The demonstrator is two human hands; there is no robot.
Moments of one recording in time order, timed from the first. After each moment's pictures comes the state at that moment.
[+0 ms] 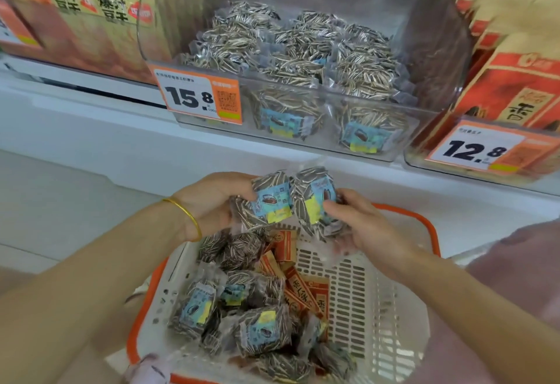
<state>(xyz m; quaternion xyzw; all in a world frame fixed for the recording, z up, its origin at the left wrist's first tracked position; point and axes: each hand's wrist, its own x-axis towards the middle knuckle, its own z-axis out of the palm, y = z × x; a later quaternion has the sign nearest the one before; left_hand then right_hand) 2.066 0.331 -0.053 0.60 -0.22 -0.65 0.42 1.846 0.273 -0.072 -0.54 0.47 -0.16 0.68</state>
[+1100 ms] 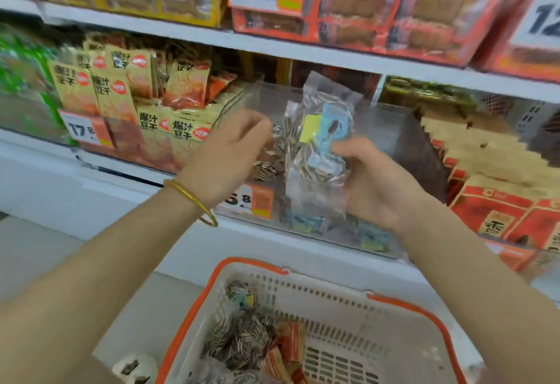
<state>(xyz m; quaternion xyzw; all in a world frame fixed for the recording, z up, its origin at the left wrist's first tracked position) 2.102 0.303 0.093 0.66 -0.53 -0.20 0.50 1.924 0.220 0.091 -0.53 0.22 -0.24 0.78</state>
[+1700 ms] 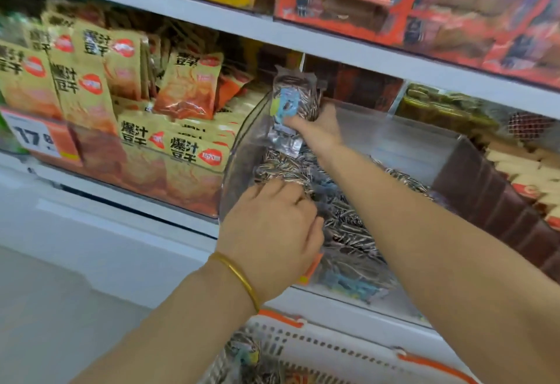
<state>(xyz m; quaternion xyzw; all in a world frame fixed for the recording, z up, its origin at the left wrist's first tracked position) 2.135 0.254 0.029 0.66 -0.71 0.11 0.23 2.109 0.056 0.054 -0.66 0.48 -0.39 0.42</state>
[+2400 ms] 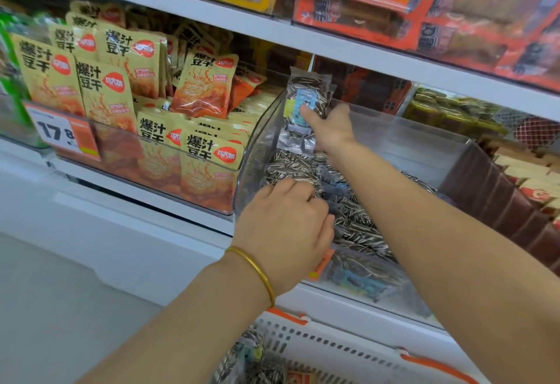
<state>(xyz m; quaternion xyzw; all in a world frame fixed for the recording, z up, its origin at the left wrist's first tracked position) 2.136 0.253 0.026 0.65 -0.70 0.13 0.26 2.111 0.064 0.063 -0.69 0.48 -0.39 0.38</state>
